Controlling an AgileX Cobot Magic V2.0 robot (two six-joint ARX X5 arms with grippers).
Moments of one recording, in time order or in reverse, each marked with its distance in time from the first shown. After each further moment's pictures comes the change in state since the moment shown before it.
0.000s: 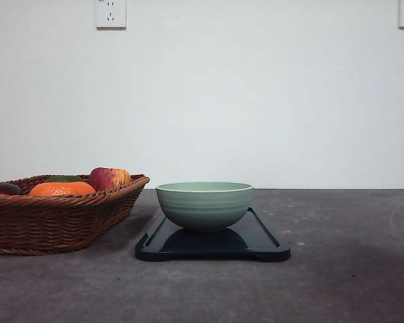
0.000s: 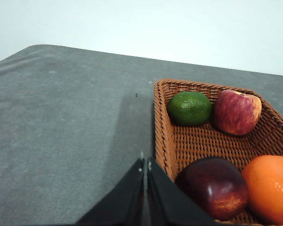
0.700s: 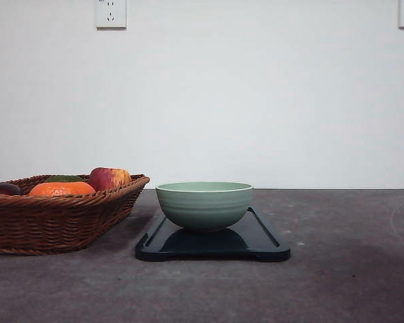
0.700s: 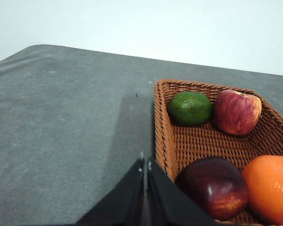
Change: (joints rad) left_arx 0.000 0.000 0.000 0.000 0.000 0.000; right_arx 0.000 0.000 0.000 0.000 0.000 0.000
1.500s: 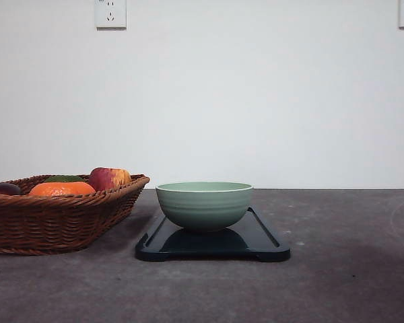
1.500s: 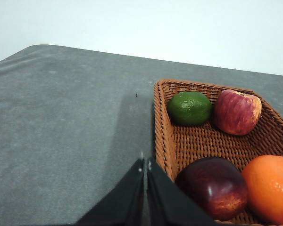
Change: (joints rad) left_arx 0.000 0.000 0.000 0.000 0.000 0.000; right_arx 0.000 0.000 0.000 0.000 0.000 0.003
